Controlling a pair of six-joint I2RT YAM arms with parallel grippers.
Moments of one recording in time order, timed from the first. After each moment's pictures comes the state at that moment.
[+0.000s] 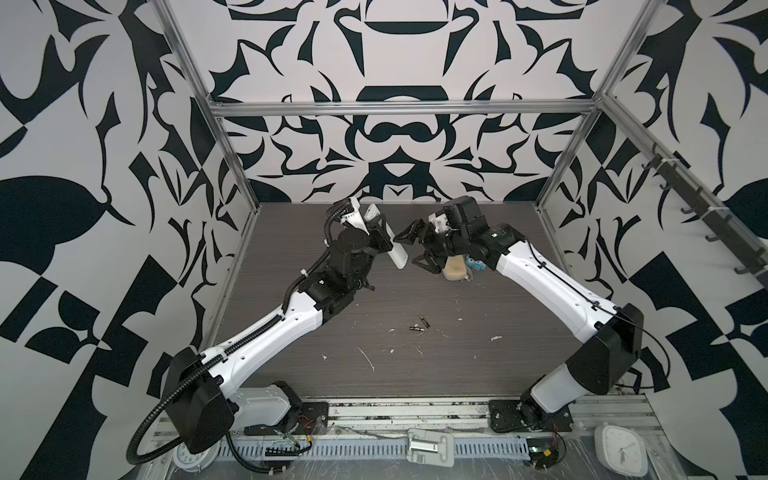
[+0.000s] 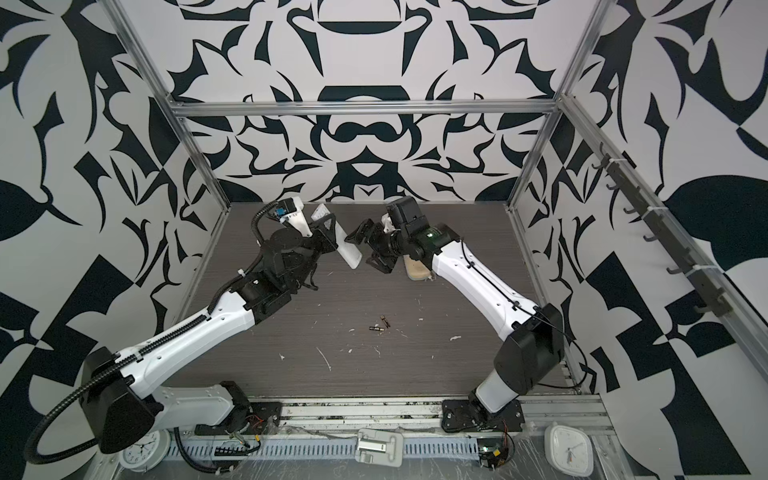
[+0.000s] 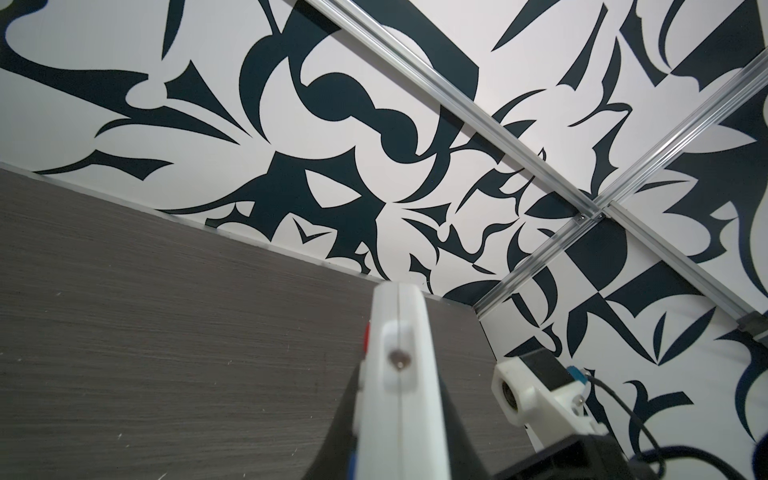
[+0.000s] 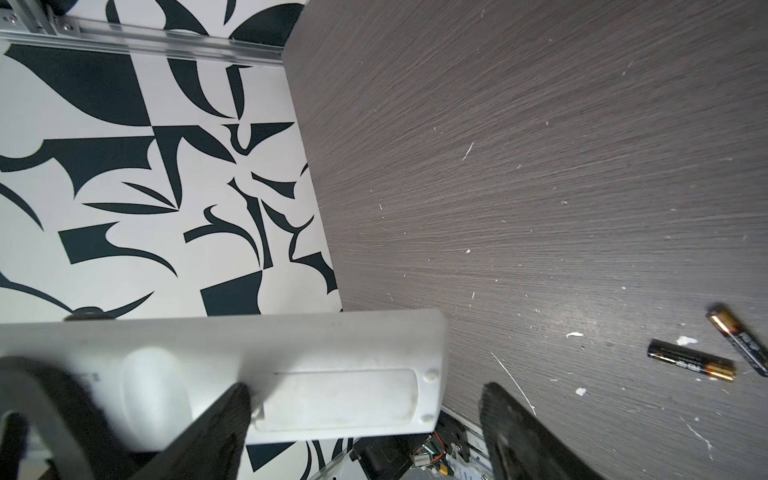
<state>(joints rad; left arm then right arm) -0.78 1.27 1.07 0.11 -0.42 -0.64 0.58 1.58 1.52 -0.66 -0.48 1.16</state>
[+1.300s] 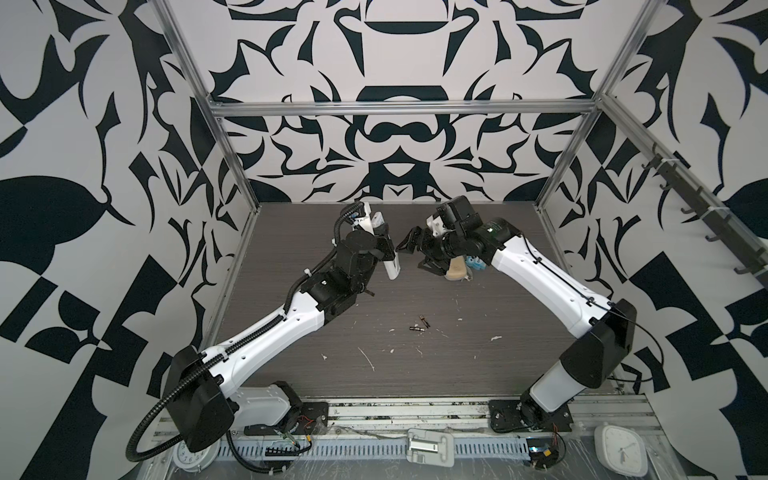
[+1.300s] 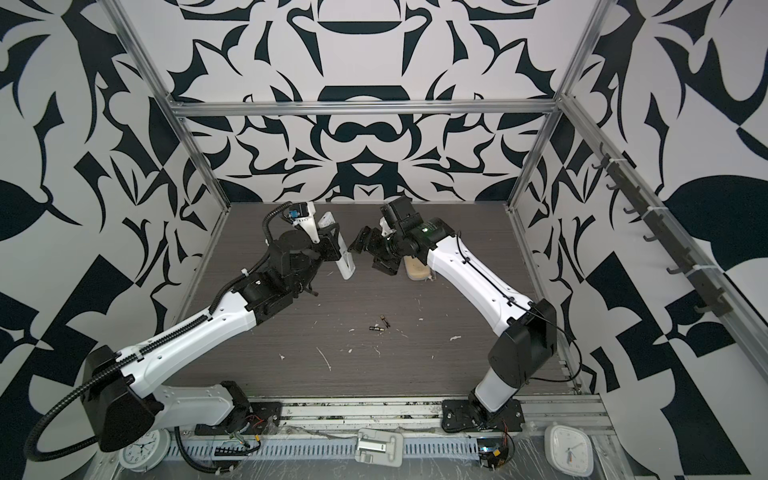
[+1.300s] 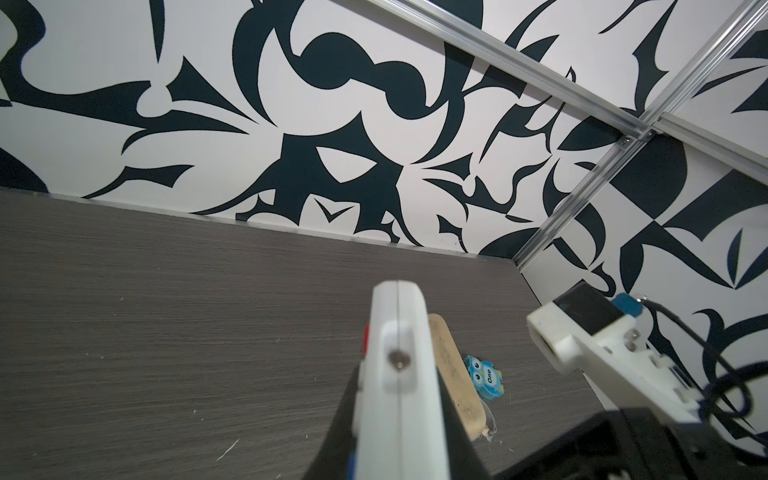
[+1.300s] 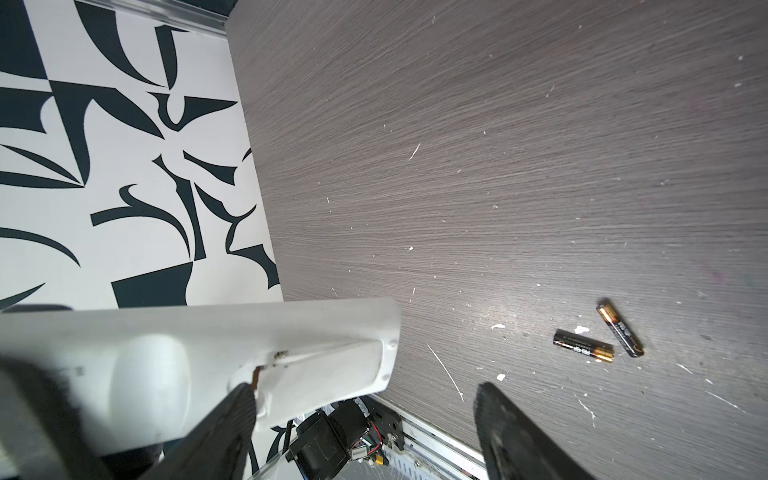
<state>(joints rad) -0.79 1.28 1.08 0.01 -0.43 -0.50 0.60 1.62 1.61 -0.84 -0.41 1.00</state>
